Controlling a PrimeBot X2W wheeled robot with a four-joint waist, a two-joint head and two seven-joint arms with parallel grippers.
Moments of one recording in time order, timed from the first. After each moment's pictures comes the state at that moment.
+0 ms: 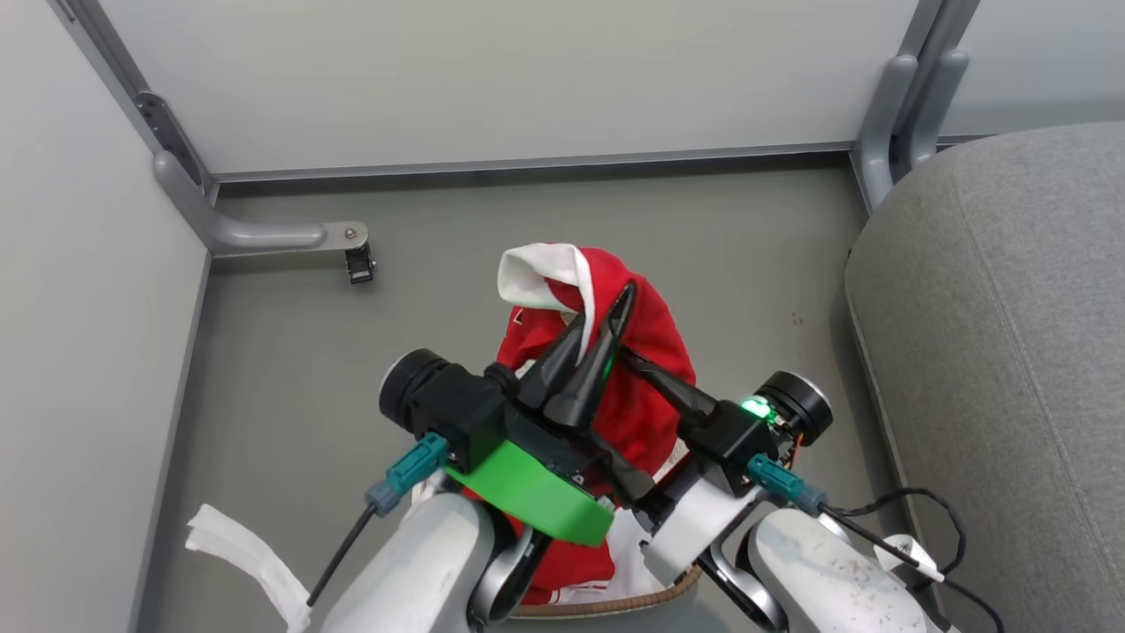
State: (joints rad) left arm -0.39 0.06 -0.64 0.13 -0.44 -0.13 -0.26; right arm -0.39 -0.08 0.61 0.28 0.19 0.13 -0.26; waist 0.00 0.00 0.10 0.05
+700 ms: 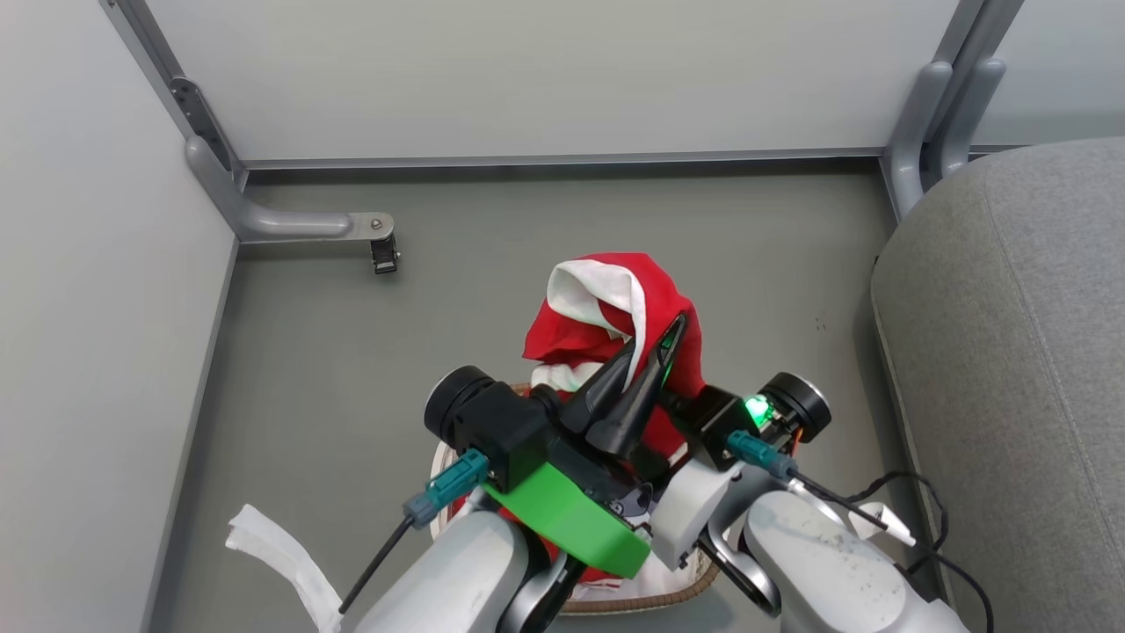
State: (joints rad) left arm -0.39 0.05 -0.74 0.13 -0.49 -0.13 -0.26; right arm -0.47 -0.05 0.63 0.52 0.18 0.13 -0.26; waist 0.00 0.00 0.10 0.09
